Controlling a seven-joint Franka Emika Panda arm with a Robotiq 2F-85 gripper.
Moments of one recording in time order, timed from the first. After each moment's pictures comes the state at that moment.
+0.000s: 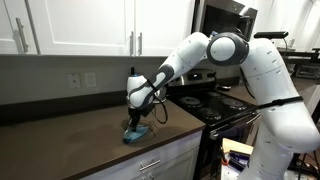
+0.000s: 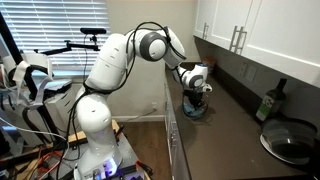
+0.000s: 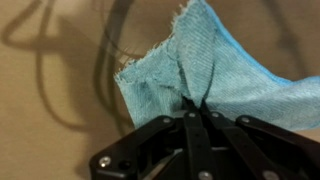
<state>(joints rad) -0.06 0.58 0.05 -1.85 -0.05 2.46 -0.10</state>
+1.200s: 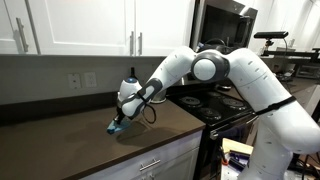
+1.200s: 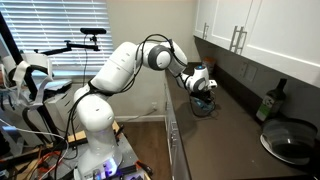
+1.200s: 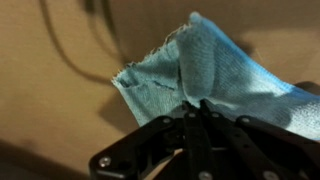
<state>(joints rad) 0.06 0.80 -0.09 -1.61 -0.08 2.78 -0.02</state>
